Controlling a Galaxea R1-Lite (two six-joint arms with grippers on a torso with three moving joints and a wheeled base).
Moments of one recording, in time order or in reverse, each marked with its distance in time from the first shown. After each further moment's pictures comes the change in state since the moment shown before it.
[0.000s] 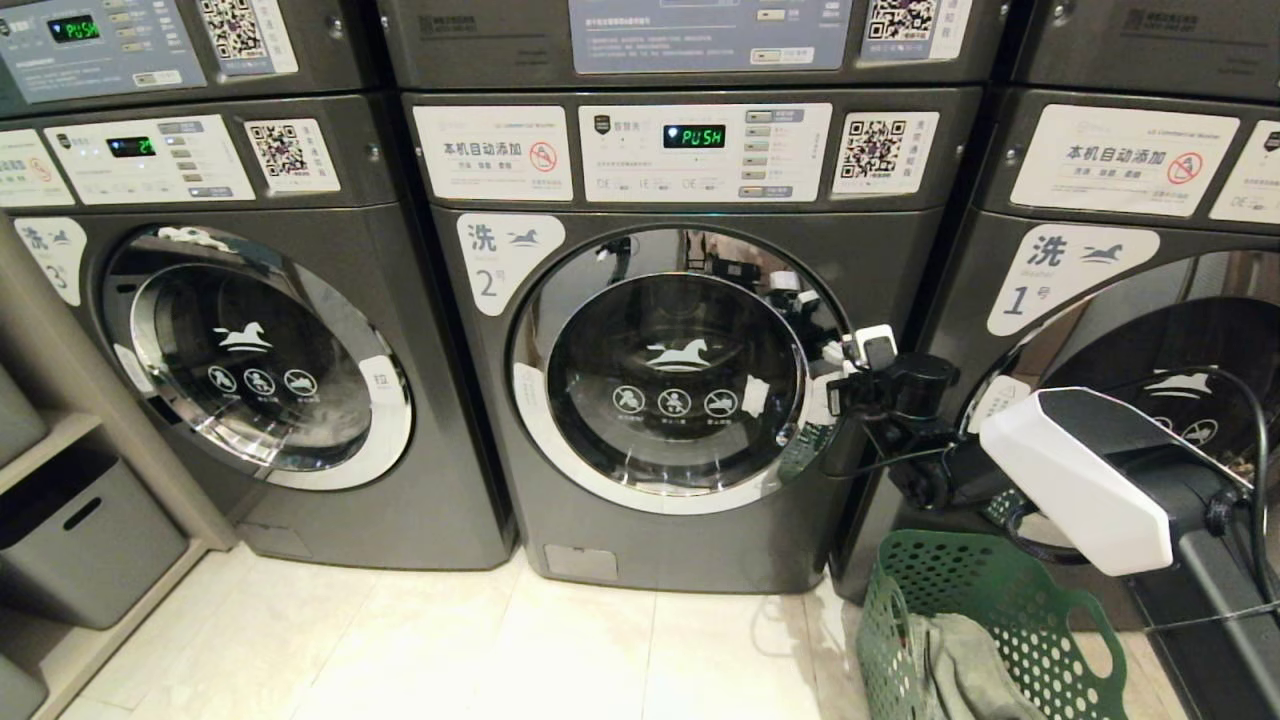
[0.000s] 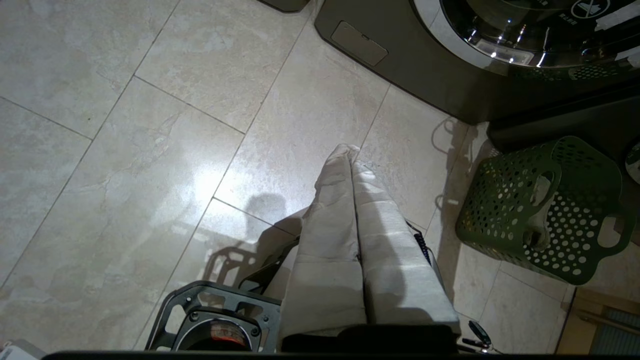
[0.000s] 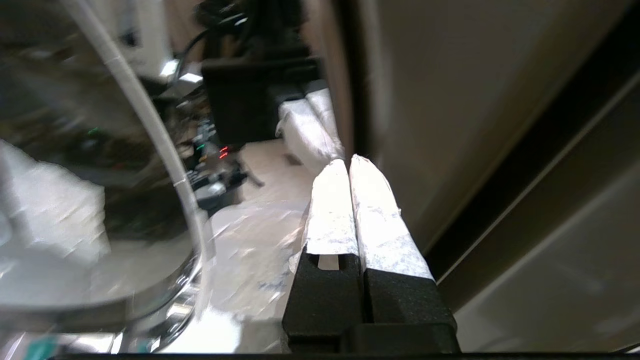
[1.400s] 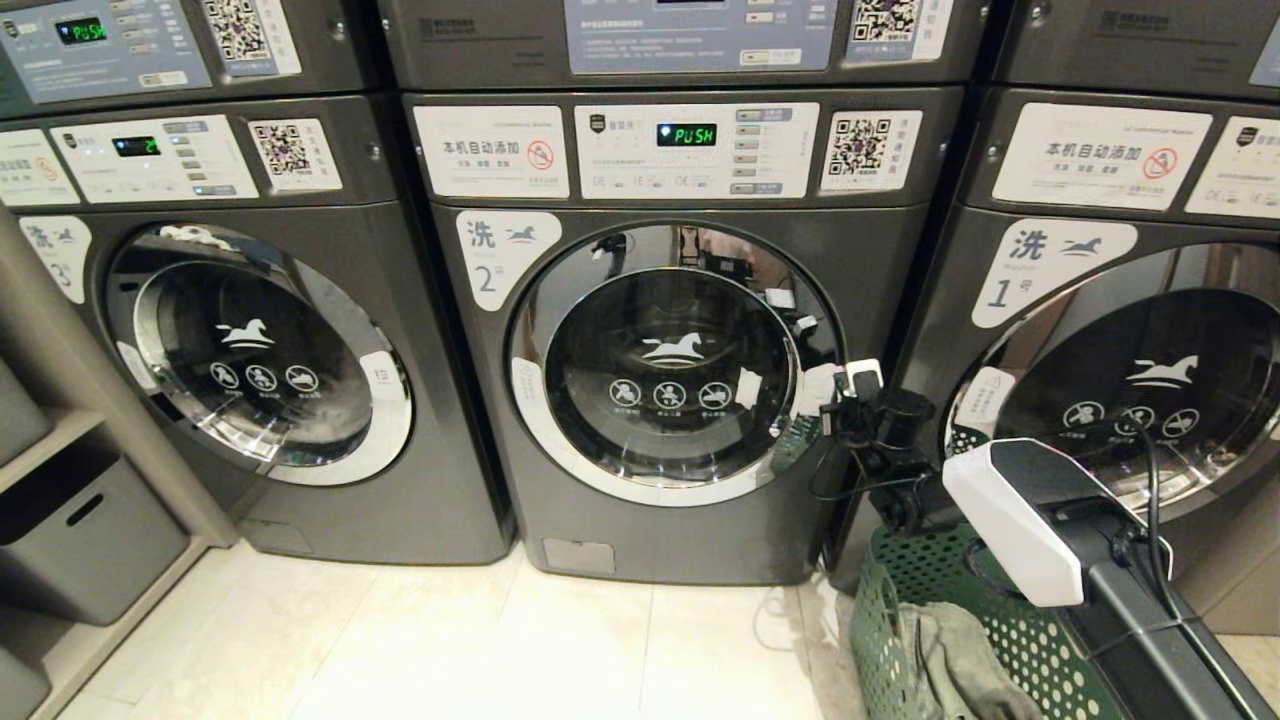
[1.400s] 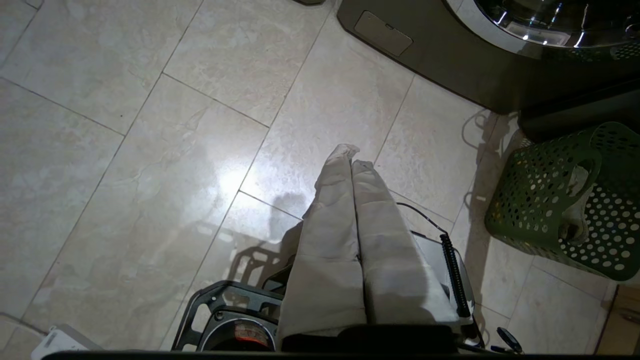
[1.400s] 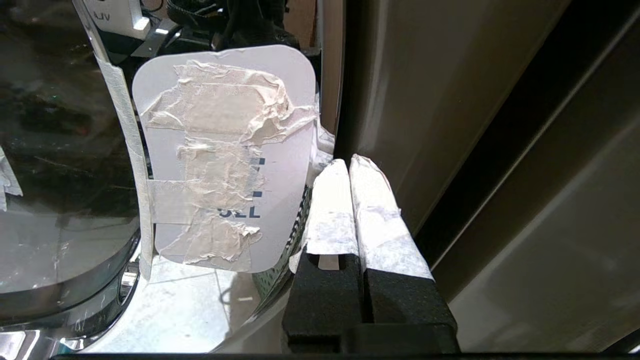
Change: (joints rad) left arm 0.000 0.017 0.014 0.001 0.044 0.045; right arm -0.022 0.241 -0.272 -0.002 0.003 0.011
